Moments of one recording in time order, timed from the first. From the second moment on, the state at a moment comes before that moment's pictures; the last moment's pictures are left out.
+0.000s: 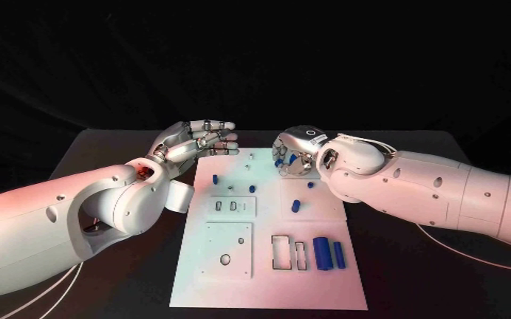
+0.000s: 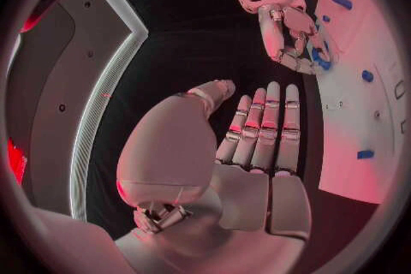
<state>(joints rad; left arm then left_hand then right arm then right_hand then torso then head) 1.22 -0.97 0.00 1.74 -0.08 -0.33 0.35 1.35 -0.11 0.44 0.08 0.38 0.75 0.20 0.27 0.19 1.00 0.19 0.07 0.07 0.95 0.14 0.27 0.25 0.16 0.79 0.25 0.31 0.11 1.32 -0.61 -0.16 1.34 -1.62 -0.35 -0.11 1.28 -0.17 0.64 -0.05 0.09 1.07 0.12 0.30 0.42 1.23 0.08 0.10 0.19 1.46 -0.01 1.36 1.20 0.12 1.32 0.08 1.20 1.03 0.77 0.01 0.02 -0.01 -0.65</state>
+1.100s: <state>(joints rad) 1.24 -0.96 0.00 1.72 -0.08 -0.33 0.36 1.35 -0.11 0.45 0.08 0.38 0.75 0.19 0.28 0.19 1.00 0.19 0.07 0.07 0.95 0.14 0.27 0.25 0.16 0.79 0.25 0.31 0.11 1.32 -0.43 -0.16 1.18 -1.58 -0.46 -0.12 1.28 -0.17 0.67 -0.05 0.11 1.05 0.13 0.30 0.49 1.23 0.08 0.08 0.19 1.46 -0.01 1.37 1.19 0.12 1.31 0.08 1.21 1.04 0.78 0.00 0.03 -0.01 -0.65</state>
